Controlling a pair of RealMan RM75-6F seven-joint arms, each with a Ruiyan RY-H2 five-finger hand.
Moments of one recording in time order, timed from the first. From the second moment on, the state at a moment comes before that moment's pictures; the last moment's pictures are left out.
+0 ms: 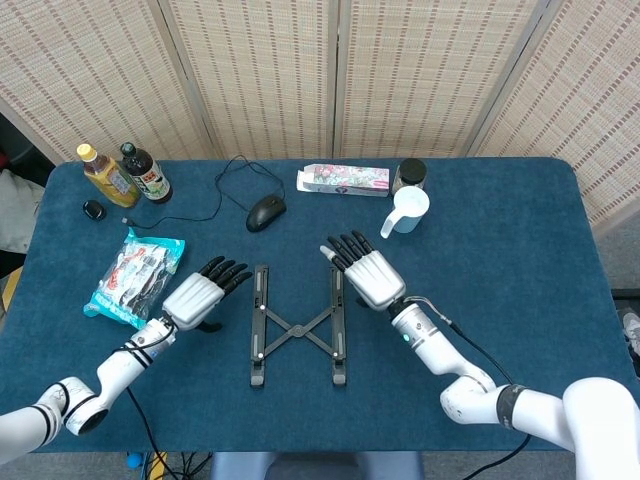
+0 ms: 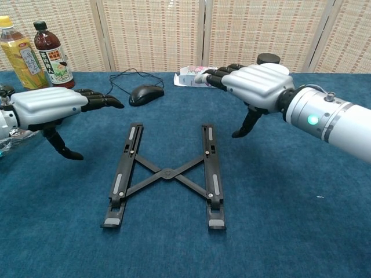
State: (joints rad) left arm -0.72 -1.50 -0.02 -1.15 1.62 0.99 -0.10; right arm 0.80 -1.68 0.16 -1.21 -1.38 0.97 -0.37
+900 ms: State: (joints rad) left arm -0.75 -1.67 0.00 -0.99 1.60 0.98 -0.22; right arm 0.79 -1.74 0.13 -1.18 -1.37 0.97 -0.38
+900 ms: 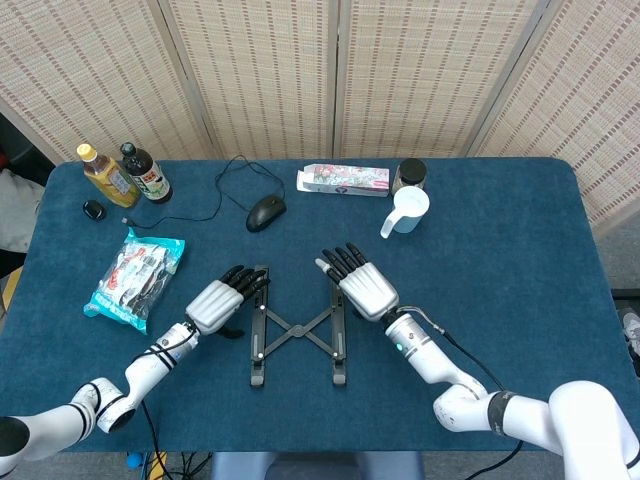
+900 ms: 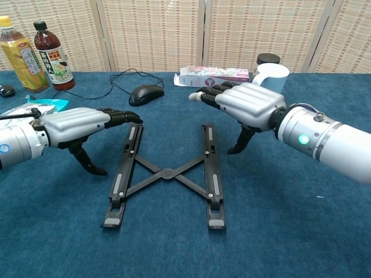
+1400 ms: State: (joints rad) left arm -0.76 -1.68 0.01 -0.99 1.59 0.98 -0.21; right arm 0.80 -1.80 0.12 -1.09 -1.39 0.96 -0.36
